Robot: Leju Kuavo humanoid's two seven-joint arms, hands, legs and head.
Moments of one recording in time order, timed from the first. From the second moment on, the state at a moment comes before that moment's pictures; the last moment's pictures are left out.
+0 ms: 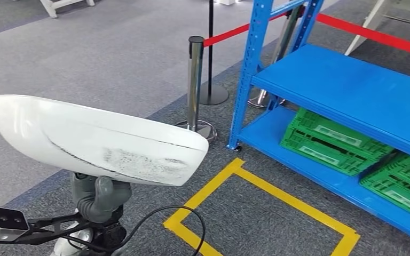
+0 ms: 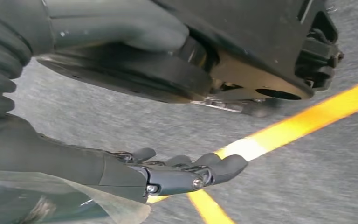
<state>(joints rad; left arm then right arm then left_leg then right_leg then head) 0.05 -0.11 -0.45 -1.85 0.24 -0.26 -0.70 0.00 0.19 -0.35 -0.21 0.62 -0.13 -0.21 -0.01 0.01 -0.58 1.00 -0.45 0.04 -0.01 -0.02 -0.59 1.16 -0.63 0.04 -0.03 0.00</state>
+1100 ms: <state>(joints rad) 0.04 -0.11 -0.45 -1.85 0.24 -0.25 -0.70 -0.01 0.19 -0.35 -0.21 0.63 -0.13 -0.21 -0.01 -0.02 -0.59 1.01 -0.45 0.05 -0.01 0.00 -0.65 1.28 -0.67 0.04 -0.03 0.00</state>
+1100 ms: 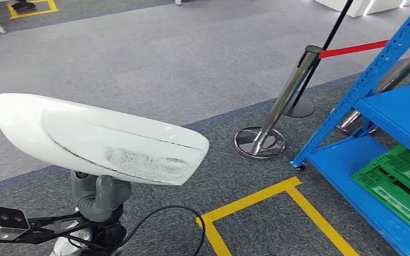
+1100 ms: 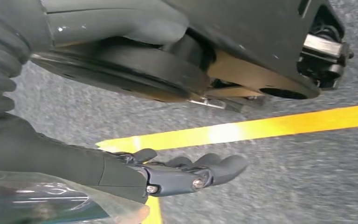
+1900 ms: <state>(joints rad) 0.05 -0.10 -0.45 -1.85 0.24 -0.24 -0.70 0.00 0.19 -0.35 -0.21 0.63 -0.14 -0.20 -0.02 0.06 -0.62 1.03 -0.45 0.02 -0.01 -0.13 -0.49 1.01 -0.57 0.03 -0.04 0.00</state>
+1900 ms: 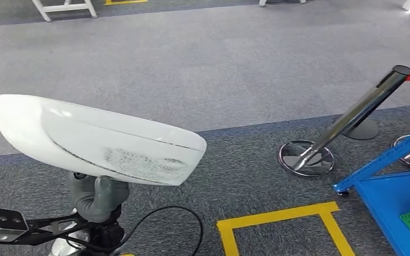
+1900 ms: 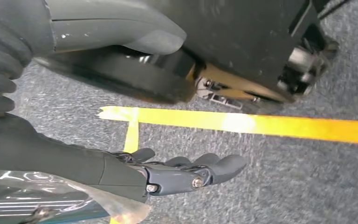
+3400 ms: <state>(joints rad) 0.06 -0.10 -0.45 -1.85 0.24 -0.26 -0.70 0.00 0.19 -0.35 -0.21 0.66 -0.15 -0.21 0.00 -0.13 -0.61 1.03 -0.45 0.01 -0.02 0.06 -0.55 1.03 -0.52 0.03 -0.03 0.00</state>
